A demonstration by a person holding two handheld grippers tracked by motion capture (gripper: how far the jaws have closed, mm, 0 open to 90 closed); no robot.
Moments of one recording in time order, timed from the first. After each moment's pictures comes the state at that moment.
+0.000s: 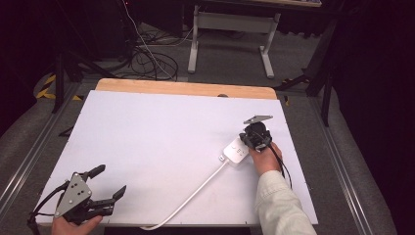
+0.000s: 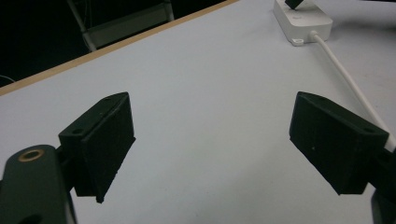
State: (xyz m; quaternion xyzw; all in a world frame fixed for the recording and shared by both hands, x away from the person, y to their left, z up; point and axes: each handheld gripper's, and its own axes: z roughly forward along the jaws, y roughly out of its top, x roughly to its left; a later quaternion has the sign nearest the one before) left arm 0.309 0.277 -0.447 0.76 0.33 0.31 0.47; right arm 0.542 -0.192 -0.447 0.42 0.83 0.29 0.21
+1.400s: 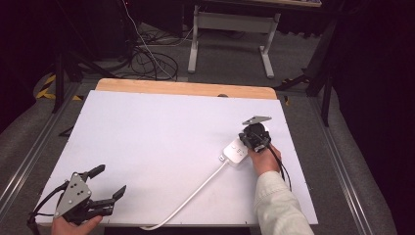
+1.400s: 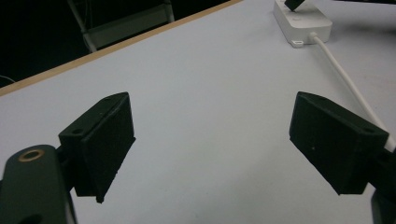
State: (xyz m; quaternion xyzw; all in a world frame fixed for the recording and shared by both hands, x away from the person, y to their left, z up) left arm 0.309 0.277 -0.447 0.76 0.33 0.31 0.47; right arm 0.536 -0.188 -0.446 0.42 0.83 0.30 0.22
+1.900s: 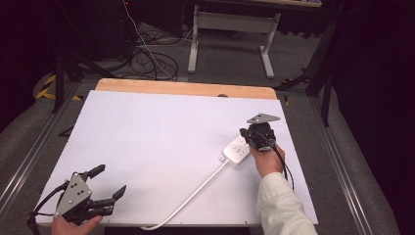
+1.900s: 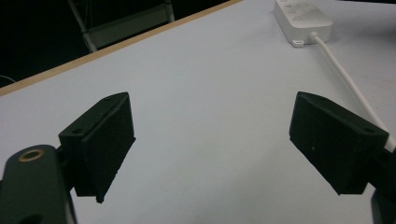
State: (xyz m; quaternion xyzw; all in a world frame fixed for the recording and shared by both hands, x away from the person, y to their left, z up) left arm 0.309 0.277 -0.447 0.76 0.34 0.31 0.47; right arm 0.519 -0.192 -0.417 0.40 0.81 0.35 0.24
